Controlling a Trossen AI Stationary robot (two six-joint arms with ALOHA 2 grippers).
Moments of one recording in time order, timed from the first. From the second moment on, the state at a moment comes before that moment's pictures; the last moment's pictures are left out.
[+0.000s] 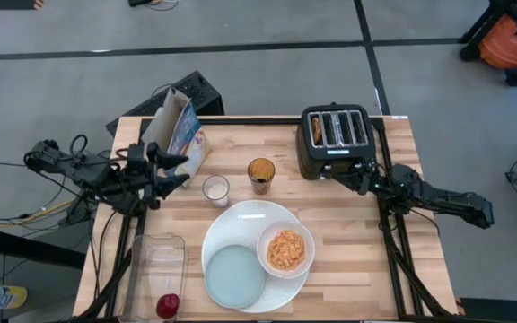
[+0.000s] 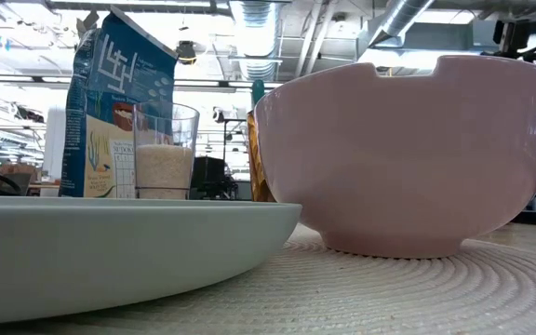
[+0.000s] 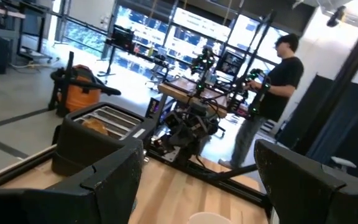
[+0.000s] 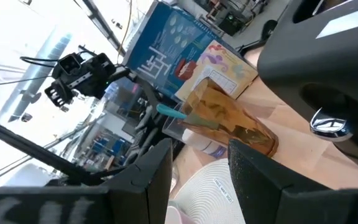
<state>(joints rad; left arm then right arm) -0.41 0.64 0.83 -0.12 -0.64 -0.35 -0.24 0.00 0.01 0.03 0.03 0.95</state>
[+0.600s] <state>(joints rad) -0.41 0.64 0.83 -0.12 -0.56 -0.28 -0.24 0.07 0.17 0.31 0.20 0.67</state>
